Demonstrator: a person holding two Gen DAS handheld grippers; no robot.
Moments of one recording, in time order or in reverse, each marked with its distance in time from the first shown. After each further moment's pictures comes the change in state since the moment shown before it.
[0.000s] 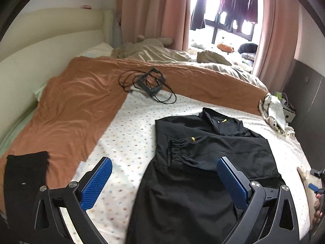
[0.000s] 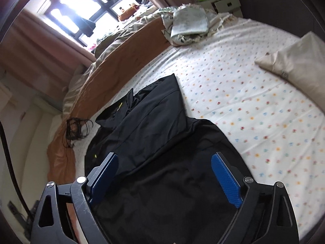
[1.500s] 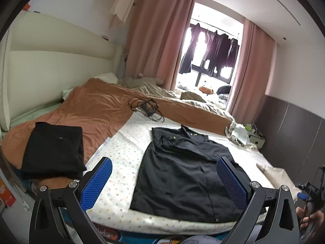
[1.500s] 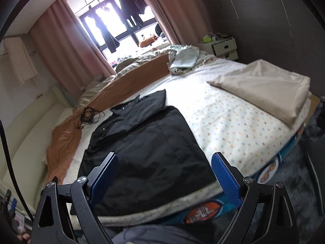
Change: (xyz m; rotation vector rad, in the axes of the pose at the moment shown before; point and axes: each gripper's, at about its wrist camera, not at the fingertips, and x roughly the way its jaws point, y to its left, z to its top) left arm -0.275 0.072 -0.212 -0.093 -0.313 -0.156; right arm -0.249 -0.083 -0.214 -0.169 -0.234 -0.019
